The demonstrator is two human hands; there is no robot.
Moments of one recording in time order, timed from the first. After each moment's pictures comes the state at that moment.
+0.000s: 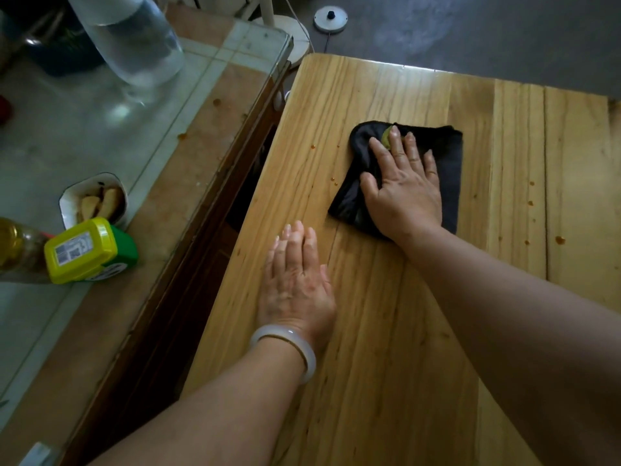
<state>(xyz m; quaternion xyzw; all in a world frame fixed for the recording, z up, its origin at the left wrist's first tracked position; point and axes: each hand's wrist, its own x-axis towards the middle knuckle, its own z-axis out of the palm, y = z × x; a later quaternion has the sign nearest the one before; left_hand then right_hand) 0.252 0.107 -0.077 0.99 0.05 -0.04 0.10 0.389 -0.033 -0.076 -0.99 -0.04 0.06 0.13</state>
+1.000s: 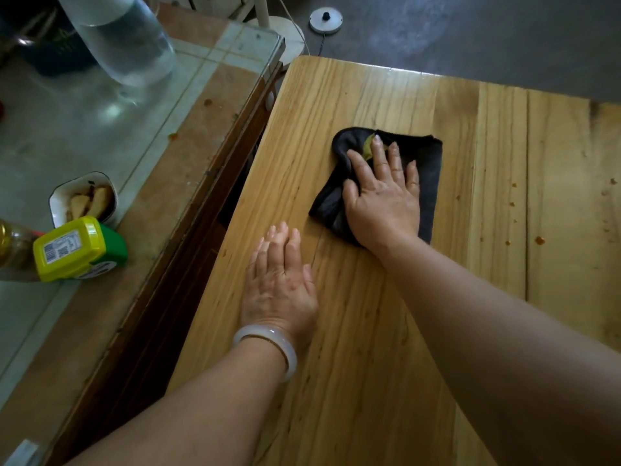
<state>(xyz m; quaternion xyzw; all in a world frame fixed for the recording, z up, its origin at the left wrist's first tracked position) 0.250 0.107 -0.080 0.99 0.06 -0.02 0.10 0.373 -0.025 -0.069 -0.99 -0.03 0.09 0.13</state>
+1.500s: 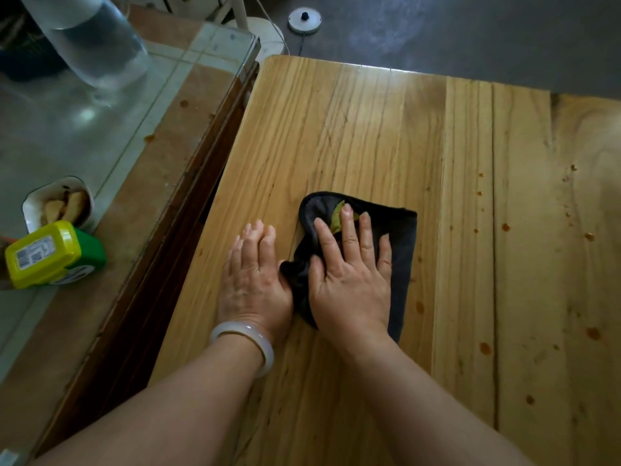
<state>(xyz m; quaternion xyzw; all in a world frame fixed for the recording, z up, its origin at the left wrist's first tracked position) 0.250 0.110 -0.083 0.99 0.05 0.00 0.11 0.253 -0.015 -0.076 -0.99 -0.01 0.06 0.14</state>
